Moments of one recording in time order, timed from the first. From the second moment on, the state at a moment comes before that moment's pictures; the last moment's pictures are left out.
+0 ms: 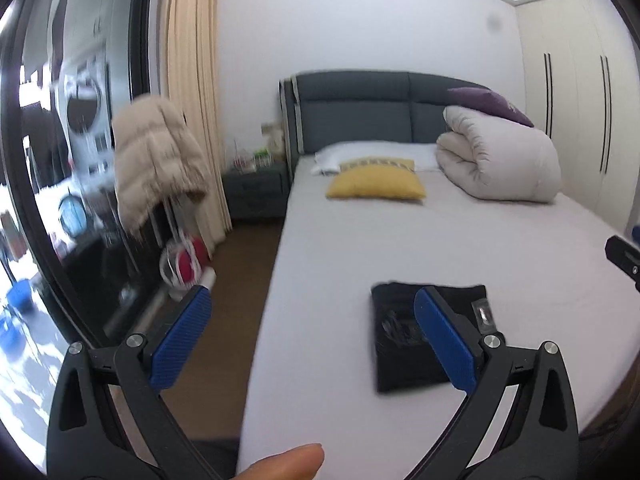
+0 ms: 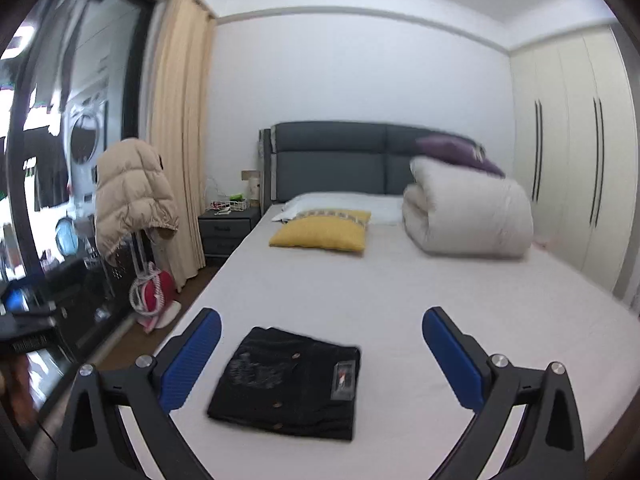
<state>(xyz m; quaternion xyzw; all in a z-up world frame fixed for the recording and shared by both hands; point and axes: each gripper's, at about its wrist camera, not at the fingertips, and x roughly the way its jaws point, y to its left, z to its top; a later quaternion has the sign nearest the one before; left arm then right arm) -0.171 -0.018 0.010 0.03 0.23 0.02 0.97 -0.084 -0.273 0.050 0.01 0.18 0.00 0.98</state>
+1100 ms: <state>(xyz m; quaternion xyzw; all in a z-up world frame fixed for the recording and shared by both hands) -0.118 -0.064 -0.078 0.03 0.38 -0.04 0.92 -0.092 -0.258 0.003 0.06 0.31 -0.04 0.95</state>
